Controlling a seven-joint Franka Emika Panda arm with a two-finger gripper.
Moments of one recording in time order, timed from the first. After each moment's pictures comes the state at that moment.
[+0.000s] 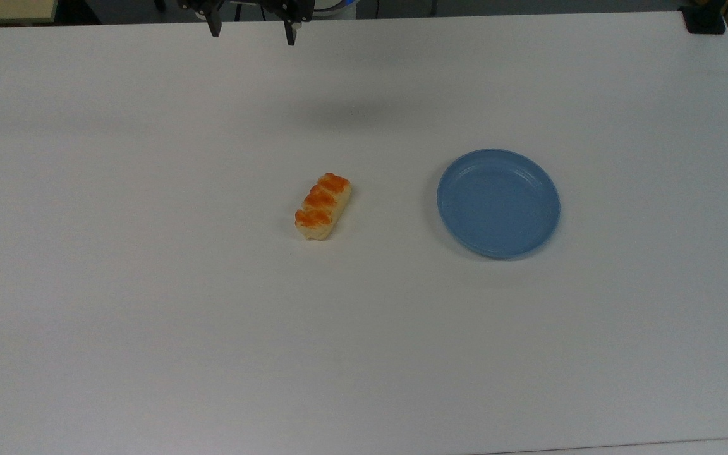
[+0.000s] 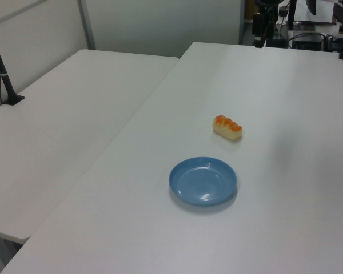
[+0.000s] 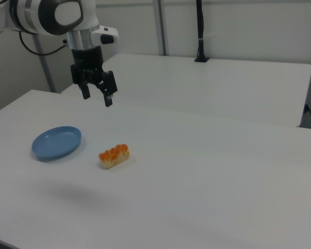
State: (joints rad) arm 0.03 0.02 -0.08 -1.61 0.01 1.61 0.07
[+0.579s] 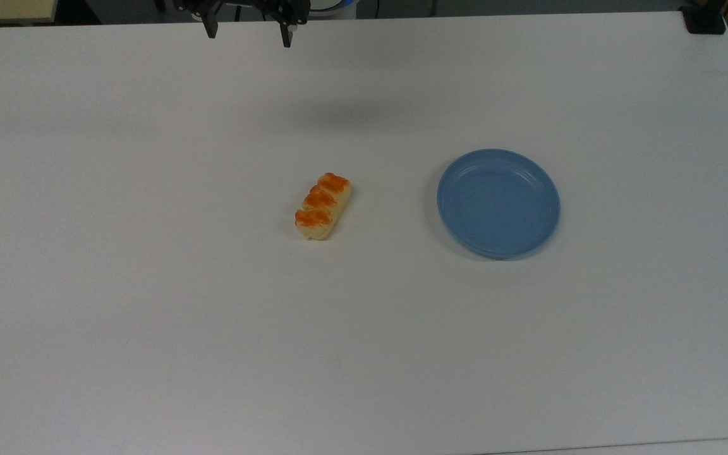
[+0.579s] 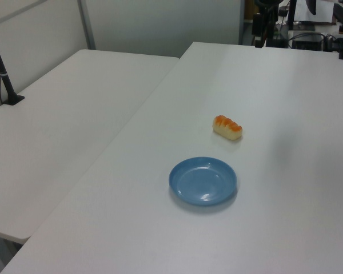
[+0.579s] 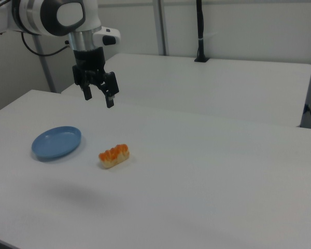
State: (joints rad) arm 0.03 0.03 -0.09 -1.61 0.01 1.61 0.07
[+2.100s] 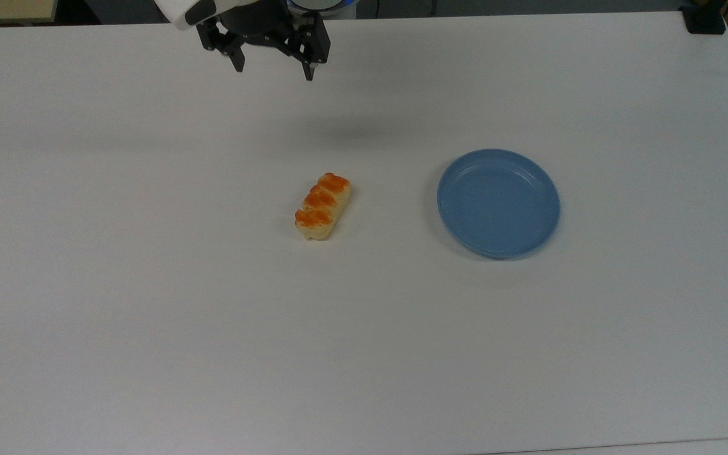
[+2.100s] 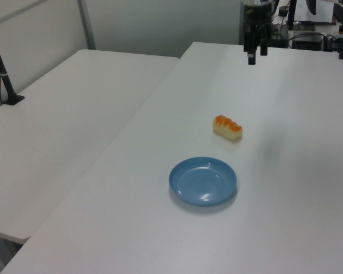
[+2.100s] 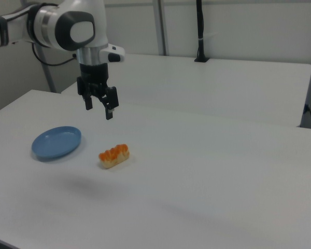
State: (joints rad) arm 0.04 0.11 -0.08 -1.62 0.07 1.63 0.12
